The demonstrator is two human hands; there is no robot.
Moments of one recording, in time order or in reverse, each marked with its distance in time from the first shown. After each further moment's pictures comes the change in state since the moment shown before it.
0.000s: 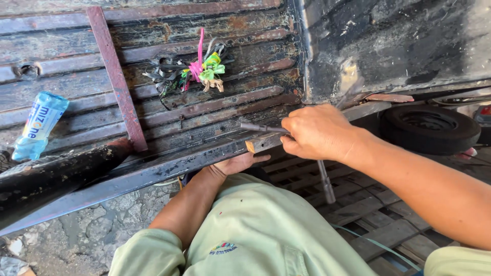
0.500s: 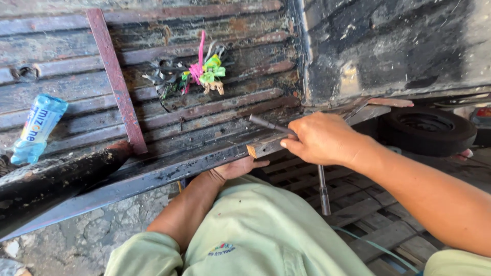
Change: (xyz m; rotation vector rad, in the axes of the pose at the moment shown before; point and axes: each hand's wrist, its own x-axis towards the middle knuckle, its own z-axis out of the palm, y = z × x) left_hand 0.003 0.003 0.007 0.020 0.082 -0.062; right_hand -0.004 0.007 0.007 0.187 -0.066 0.180
